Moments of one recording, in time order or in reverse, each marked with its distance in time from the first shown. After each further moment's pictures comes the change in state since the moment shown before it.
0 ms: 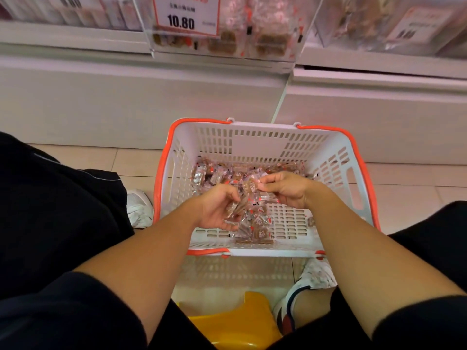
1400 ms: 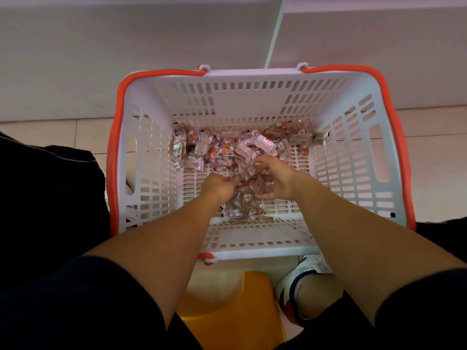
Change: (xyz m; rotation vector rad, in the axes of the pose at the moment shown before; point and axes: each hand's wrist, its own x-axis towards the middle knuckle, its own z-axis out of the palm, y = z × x) left_hand 0.120 -0.040 -0.012 0.386 0.807 -0.021; right_hand 0.072 0.071 -0.025 0.224 0.251 0.357
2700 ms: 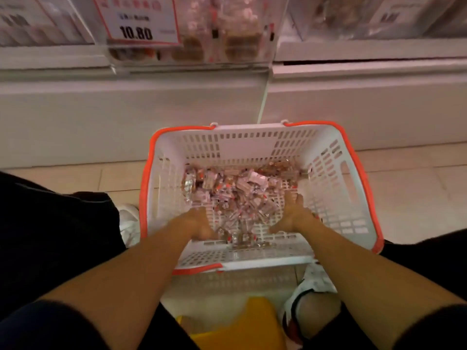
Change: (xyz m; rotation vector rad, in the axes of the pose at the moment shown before) left_hand -0.066 0.010 -0.098 0.959 -0.245 0.154; right_hand -0.060 0.019 -0.015 -1.170 0.440 -0.113
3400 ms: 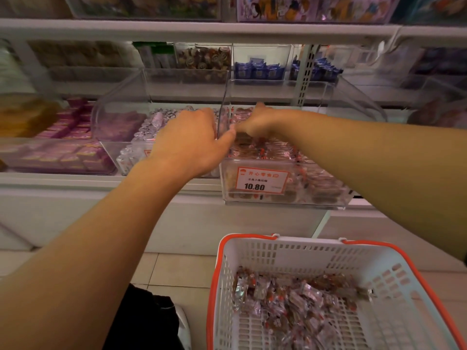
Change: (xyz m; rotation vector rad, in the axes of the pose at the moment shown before) left_hand -0.209 -0.055 -0.313 -0.027 1.426 0.243; right_hand -0.155 -0.342 -0.328 0.074 0.546 -0.540
